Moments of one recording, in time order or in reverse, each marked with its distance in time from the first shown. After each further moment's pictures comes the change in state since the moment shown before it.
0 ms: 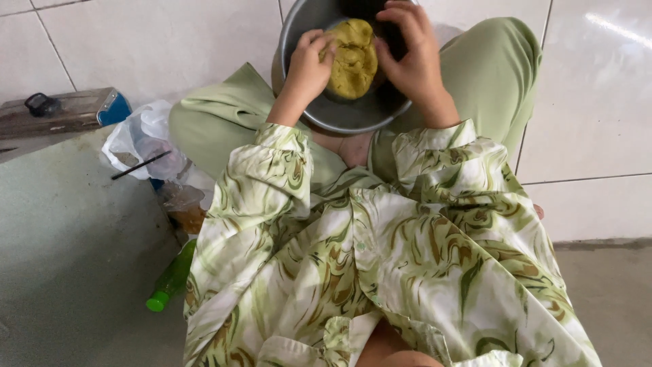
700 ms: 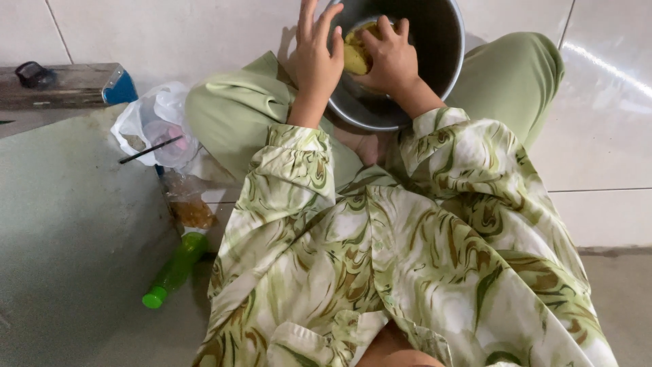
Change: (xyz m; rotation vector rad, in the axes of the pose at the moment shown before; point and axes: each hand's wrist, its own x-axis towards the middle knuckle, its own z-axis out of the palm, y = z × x) left_hand -0.011 -0.002 -0.029 0.112 0.452 0.085; right_hand -0.012 0.062 0.111 -0.834 -0.266 -0.137
